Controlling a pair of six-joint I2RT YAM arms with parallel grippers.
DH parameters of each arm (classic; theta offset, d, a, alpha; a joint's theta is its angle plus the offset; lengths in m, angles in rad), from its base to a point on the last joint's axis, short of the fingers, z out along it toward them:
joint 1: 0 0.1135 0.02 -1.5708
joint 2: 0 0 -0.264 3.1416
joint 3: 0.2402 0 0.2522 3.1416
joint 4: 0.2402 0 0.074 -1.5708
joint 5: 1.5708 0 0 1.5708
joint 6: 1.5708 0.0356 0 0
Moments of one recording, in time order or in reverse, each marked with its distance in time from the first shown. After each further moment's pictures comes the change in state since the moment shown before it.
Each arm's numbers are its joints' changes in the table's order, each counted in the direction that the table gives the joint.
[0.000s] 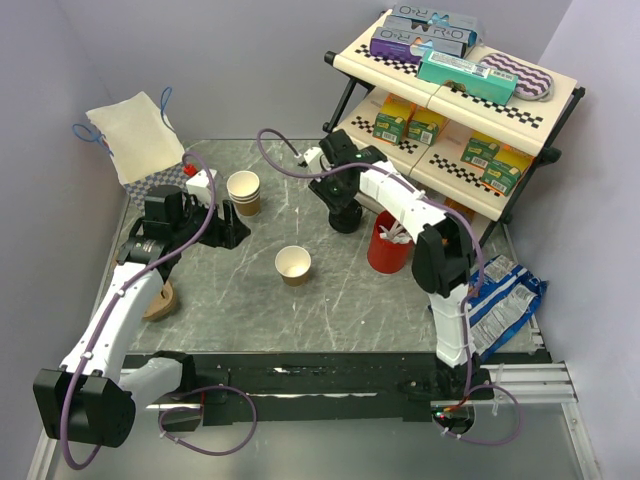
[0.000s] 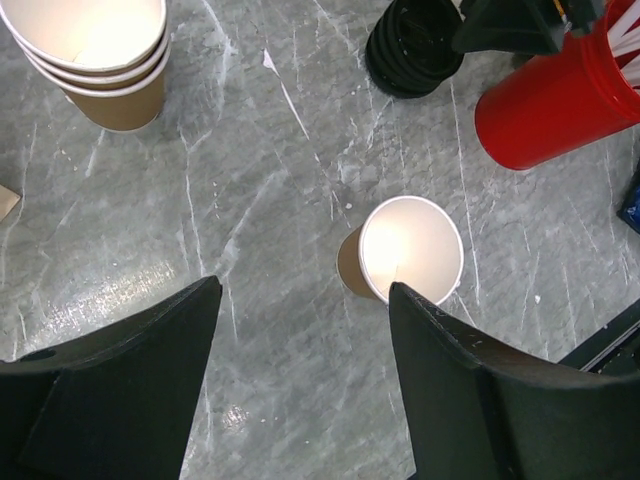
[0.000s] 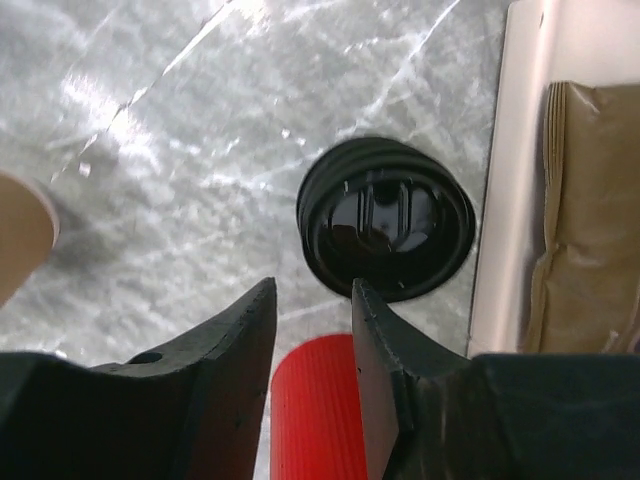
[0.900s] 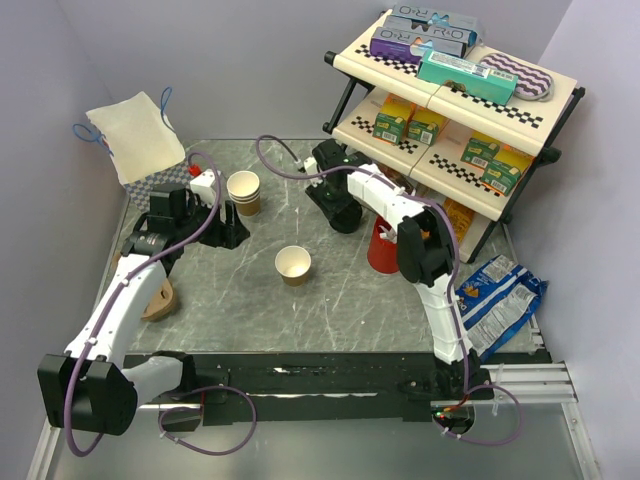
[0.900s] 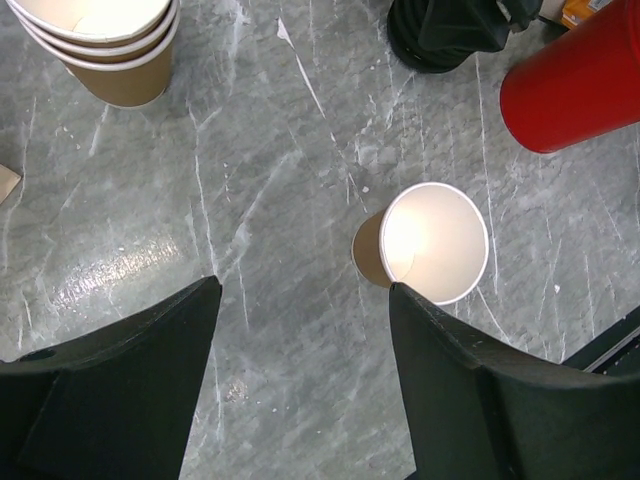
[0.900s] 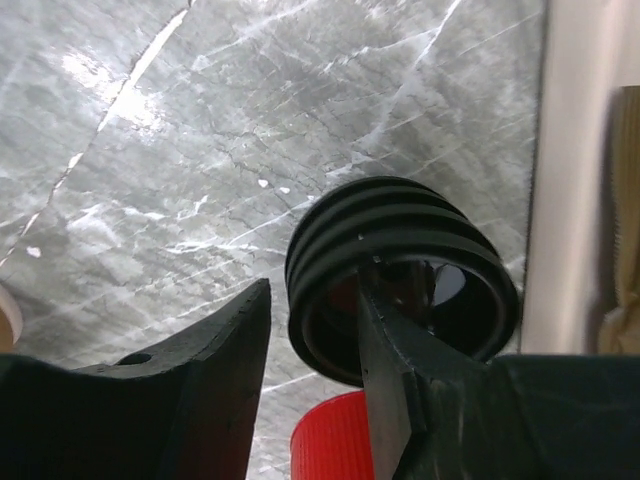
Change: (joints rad) left arm 0.005 0.059 0.015 0.029 -0.010 0.032; right arm -0.008 0.190 0.109 -0.009 0.035 0.127
